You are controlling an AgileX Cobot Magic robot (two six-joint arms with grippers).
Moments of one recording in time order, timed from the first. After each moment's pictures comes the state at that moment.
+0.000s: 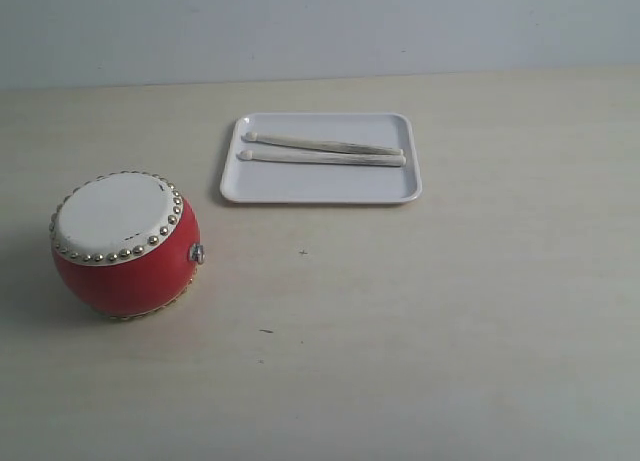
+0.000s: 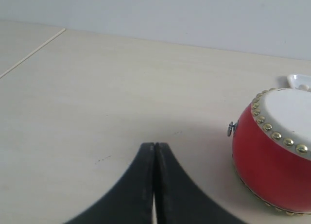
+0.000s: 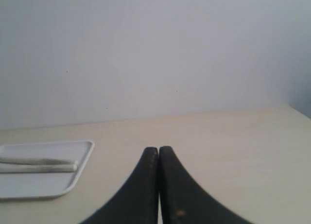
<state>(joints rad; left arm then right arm) 0.09 0.01 0.00 0.10 0.36 -0.16 0.02 0.01 0.00 -0.10 0.13 0.15</state>
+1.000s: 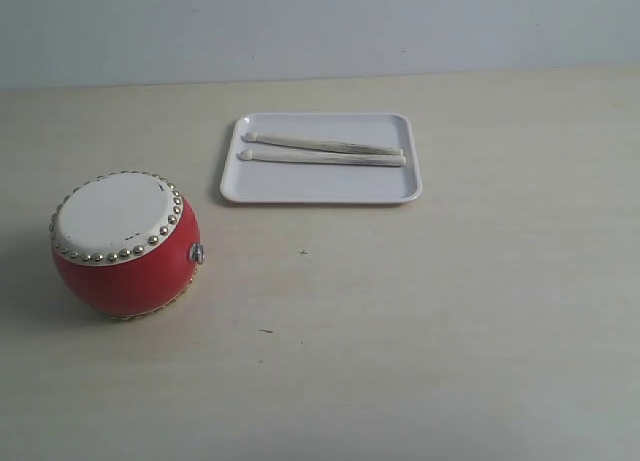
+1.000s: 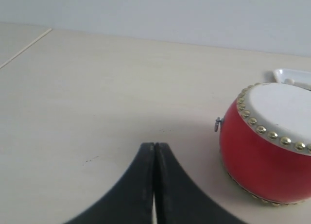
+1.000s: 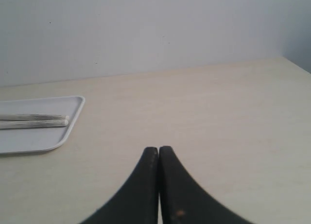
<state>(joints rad) 0.04 0.01 0.00 0.10 0.36 -0.16 0.02 0.01 0.00 -0.10 0.29 0.16</state>
